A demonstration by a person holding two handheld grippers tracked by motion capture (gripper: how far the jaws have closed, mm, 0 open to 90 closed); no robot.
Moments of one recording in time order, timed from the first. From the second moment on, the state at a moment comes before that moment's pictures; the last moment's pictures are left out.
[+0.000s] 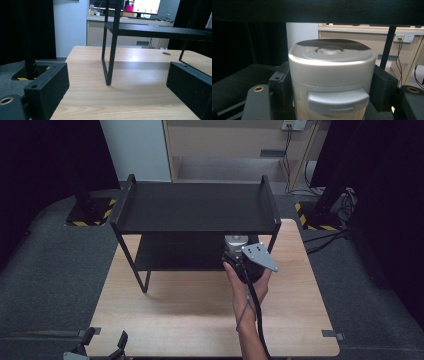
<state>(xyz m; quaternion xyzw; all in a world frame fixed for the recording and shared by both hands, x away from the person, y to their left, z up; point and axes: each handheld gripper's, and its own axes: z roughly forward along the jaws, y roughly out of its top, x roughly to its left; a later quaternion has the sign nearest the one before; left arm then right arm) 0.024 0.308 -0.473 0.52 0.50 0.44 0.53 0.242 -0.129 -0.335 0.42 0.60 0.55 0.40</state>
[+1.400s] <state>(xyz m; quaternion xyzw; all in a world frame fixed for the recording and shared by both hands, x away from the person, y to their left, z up) 0.029 0.312 -0.475 0.52 0.51 0.44 0.53 0.274 -0.110 -0.346 0.44 0.59 0.55 0.40</state>
